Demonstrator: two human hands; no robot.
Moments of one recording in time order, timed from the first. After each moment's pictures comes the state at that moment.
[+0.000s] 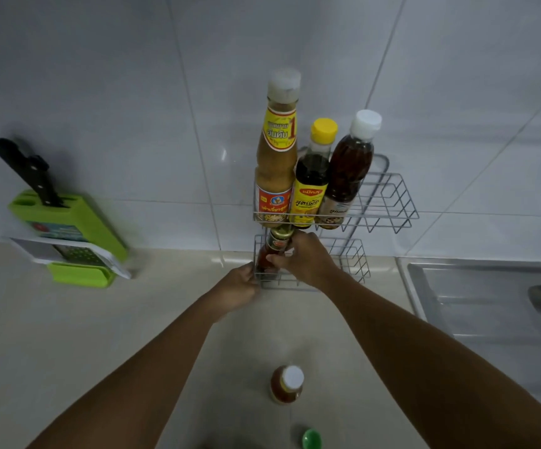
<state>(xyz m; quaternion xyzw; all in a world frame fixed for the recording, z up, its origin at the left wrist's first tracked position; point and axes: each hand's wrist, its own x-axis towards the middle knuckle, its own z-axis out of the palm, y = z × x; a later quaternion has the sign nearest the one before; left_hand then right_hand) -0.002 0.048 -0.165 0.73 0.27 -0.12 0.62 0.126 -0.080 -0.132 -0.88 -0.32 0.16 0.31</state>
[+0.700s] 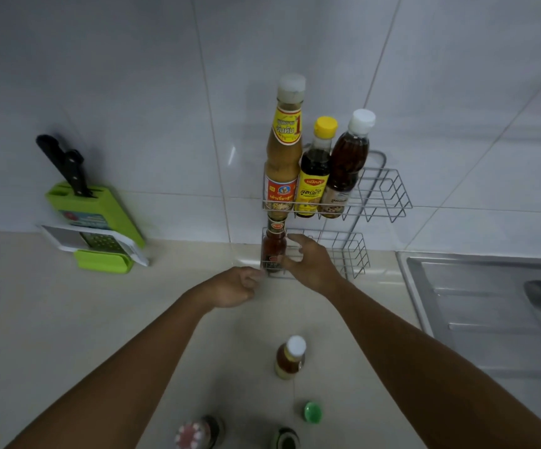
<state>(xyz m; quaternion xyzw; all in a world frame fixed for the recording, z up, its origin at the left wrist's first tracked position) -0.042 0.050 -0.128 0.81 0.25 -0.22 0.48 0.088 -0.104 -0.128 -0.87 -0.28 0.19 0.37</state>
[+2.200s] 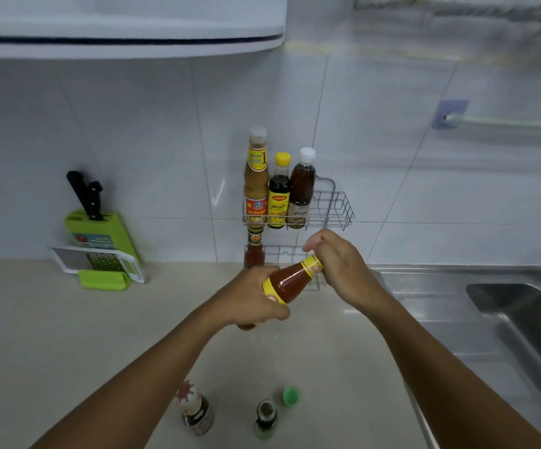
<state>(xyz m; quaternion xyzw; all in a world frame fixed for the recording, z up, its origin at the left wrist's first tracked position) -0.112 -0.068 -0.012 0.89 0.13 -0.07 0.44 -0.002 -0.235 0.020 -0.81 -0.28 0.12 0.50</state>
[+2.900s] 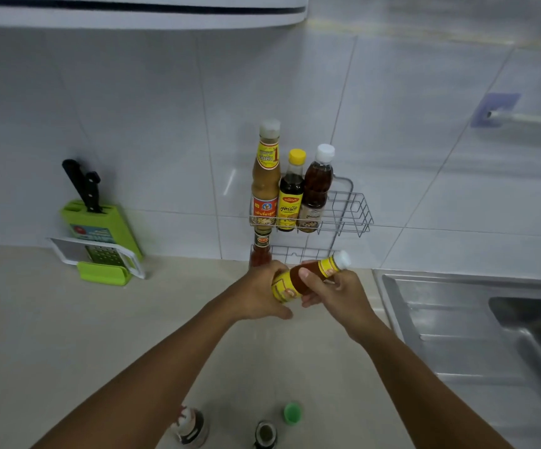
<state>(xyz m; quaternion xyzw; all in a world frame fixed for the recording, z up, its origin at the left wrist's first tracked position) -0.055 -0.039 -0.059 0.89 0.14 -0.05 0.43 0.029 -0.213 -0.059 -0.74 -0.19 0.20 0.61</state>
